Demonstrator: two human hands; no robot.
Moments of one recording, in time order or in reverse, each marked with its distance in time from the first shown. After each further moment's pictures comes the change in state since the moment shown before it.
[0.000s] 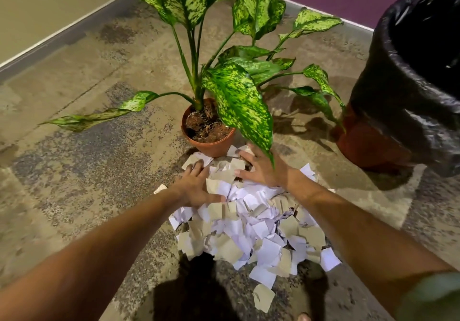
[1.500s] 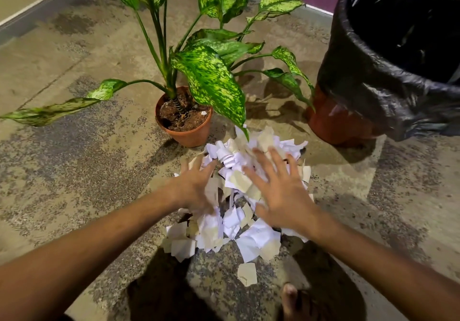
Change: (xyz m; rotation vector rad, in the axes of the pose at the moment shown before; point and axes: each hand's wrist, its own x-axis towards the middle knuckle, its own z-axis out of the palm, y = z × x) left_hand -0.052 0.059 -0.005 0.097 0.021 0.182; right_hand -0.149 -0.028 0.014 -0.384 0.367 0.029
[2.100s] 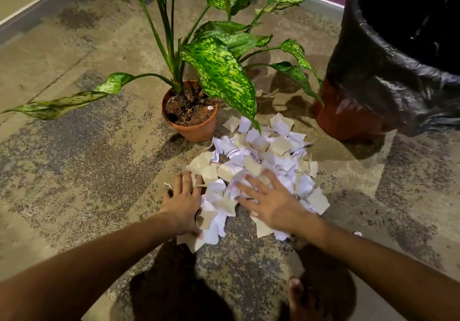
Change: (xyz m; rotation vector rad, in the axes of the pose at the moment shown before) left_hand -0.012 -0.039 0.069 0.254 -0.057 -0.130; right_hand -0.004 -0.011 0.061 -0.137 -0.068 -0.429
